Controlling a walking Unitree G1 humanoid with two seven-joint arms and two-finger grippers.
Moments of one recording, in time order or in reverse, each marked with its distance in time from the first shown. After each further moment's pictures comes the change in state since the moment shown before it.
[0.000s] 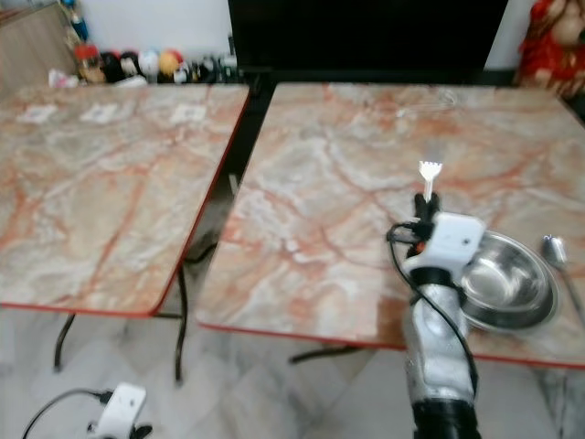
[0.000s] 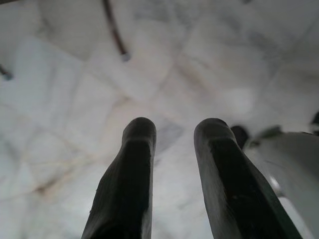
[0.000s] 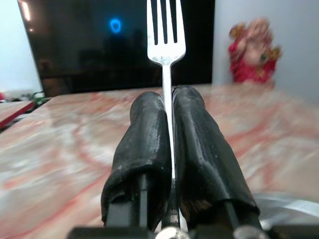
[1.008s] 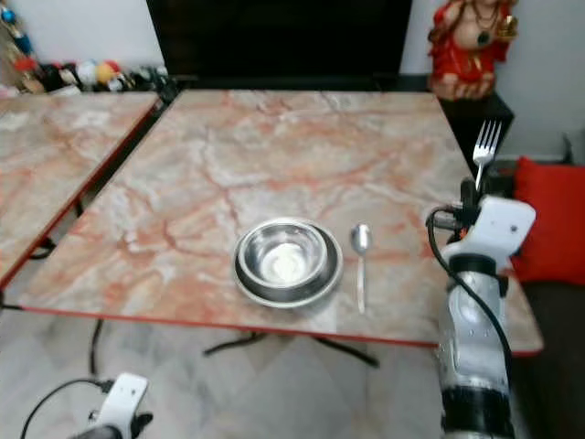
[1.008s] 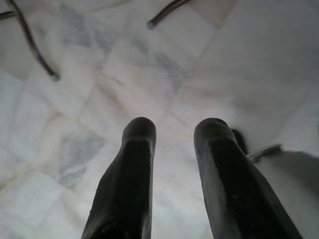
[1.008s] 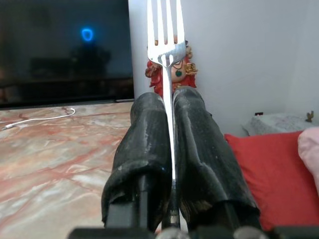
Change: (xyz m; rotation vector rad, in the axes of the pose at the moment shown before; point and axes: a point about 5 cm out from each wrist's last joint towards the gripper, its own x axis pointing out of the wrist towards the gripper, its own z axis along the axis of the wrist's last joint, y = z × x) left arm 0.002 0.003 0.011 -0.004 -0.023 0.005; right arm 0.018 -0.029 0.018 -0.066 -0.020 -0.091
